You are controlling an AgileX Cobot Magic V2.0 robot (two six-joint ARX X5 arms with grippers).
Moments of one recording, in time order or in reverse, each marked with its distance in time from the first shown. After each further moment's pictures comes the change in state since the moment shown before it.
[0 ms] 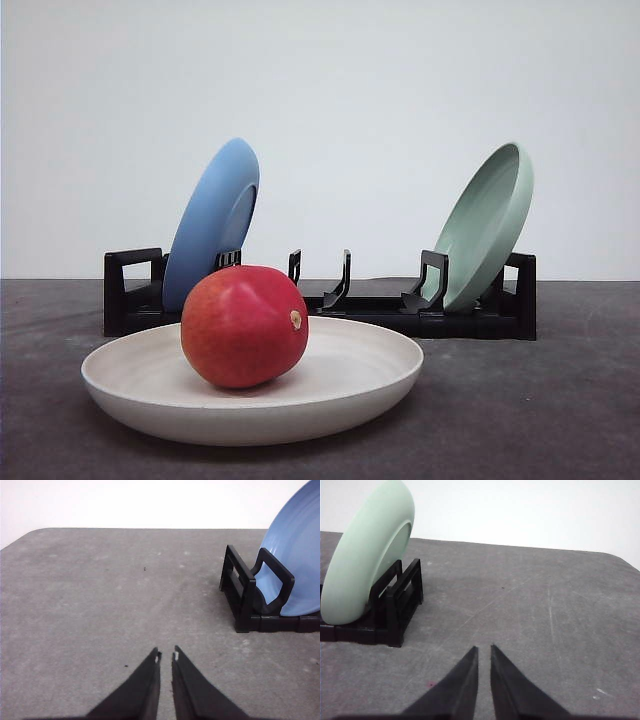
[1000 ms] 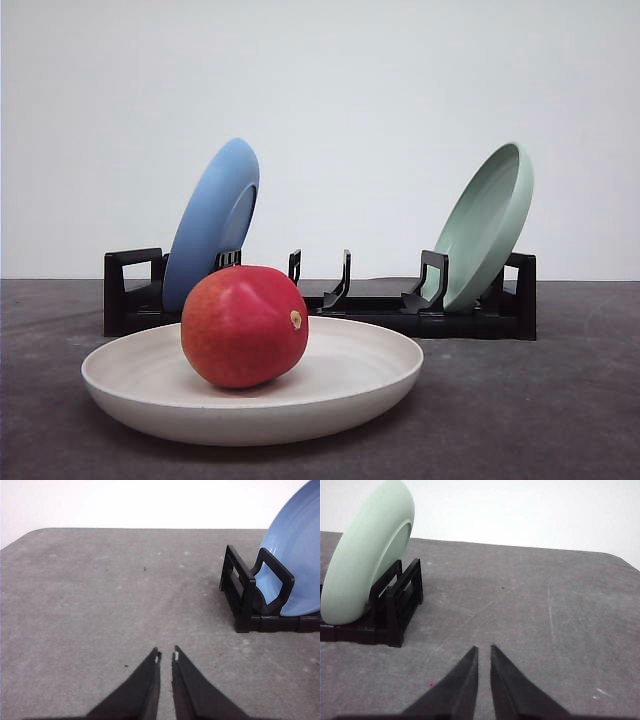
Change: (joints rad) left_arx 0.000 0.000 0.000 0.000 0.000 0.000; right_arx 0.000 0.000 0.000 0.000 0.000 0.000
